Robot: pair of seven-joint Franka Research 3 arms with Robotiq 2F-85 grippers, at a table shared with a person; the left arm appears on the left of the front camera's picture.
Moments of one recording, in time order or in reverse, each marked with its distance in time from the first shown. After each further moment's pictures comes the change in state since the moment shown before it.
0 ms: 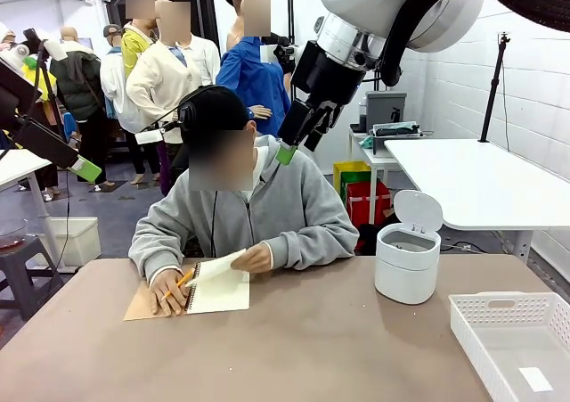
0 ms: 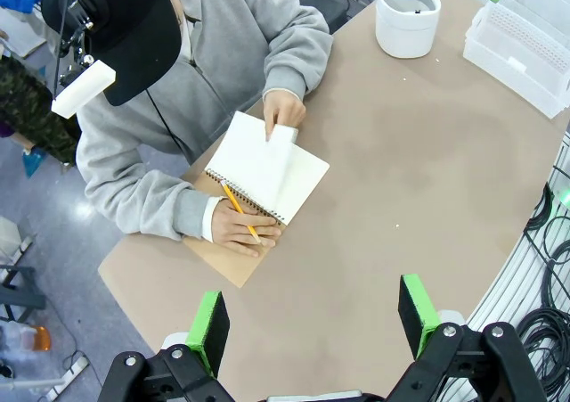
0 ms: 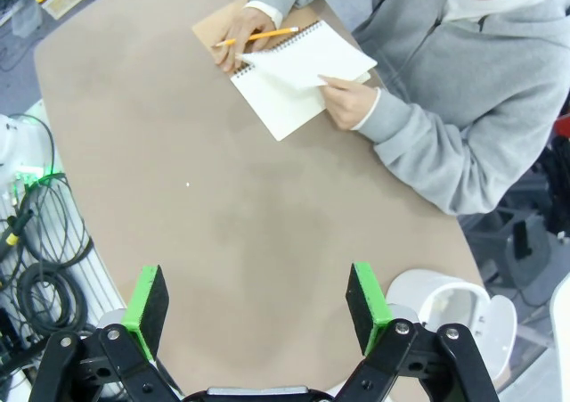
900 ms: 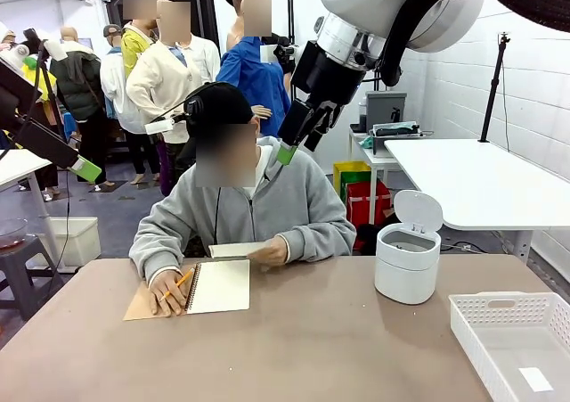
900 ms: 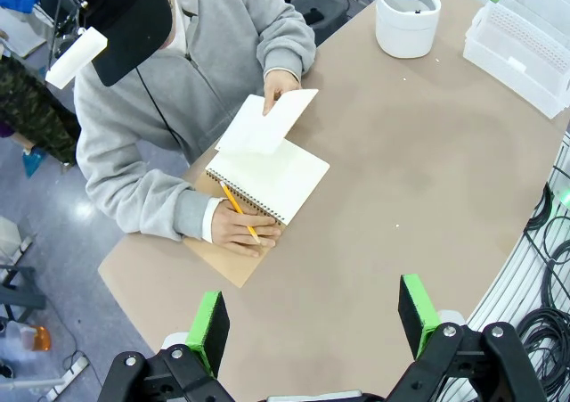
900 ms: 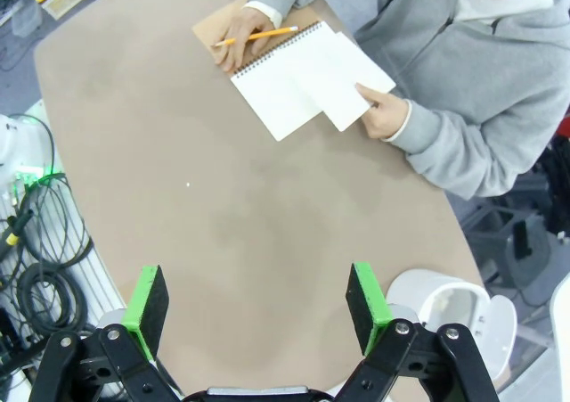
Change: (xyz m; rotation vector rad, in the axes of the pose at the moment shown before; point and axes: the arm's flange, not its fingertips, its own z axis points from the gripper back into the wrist) left arm 0.000 0.000 0.000 0.000 0.000 0.000; right arm 0.000 0.000 0.000 0.000 0.000 0.000
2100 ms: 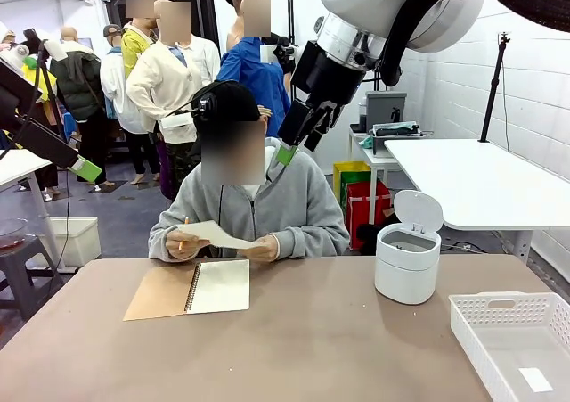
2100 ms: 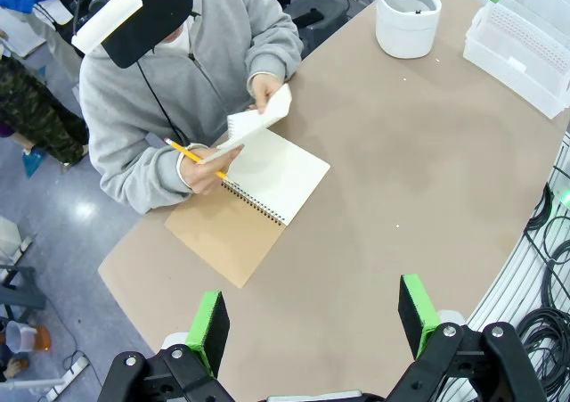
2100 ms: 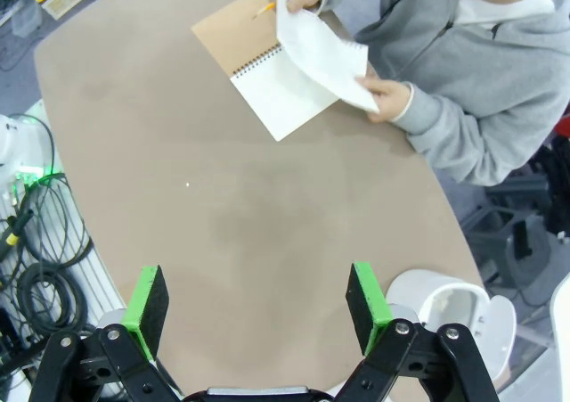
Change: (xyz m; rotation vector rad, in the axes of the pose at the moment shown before) left arm 0.000 0.000 0.000 0.000 0.000 0.000; right arm 0.000 0.000 0.000 0.000 0.000 0.000
